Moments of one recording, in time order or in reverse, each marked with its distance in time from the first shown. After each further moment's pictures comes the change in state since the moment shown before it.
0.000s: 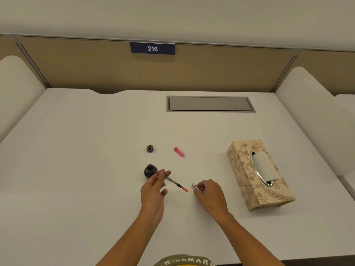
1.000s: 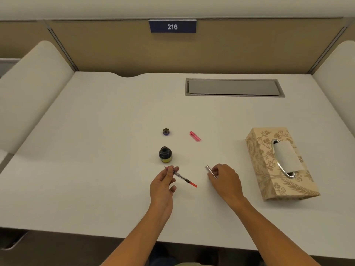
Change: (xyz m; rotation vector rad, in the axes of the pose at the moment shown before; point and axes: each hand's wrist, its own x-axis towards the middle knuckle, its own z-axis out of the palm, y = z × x) left_hand -0.033 -0.016 -0.020 0.072 0.129 -0.029; right_hand 0.008 0.009 -0.002 -0.094 -0.016 -0.082
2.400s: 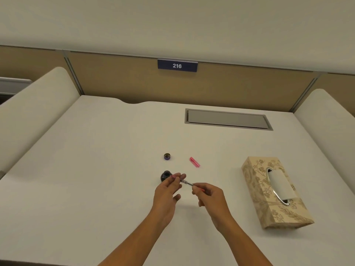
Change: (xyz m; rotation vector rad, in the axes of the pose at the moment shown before) left_hand 0.011 0.046 0.013 0.061 -0.267 0.002; right_hand -0.036 -0.090 -0.031 0.917 -0.100 0.114
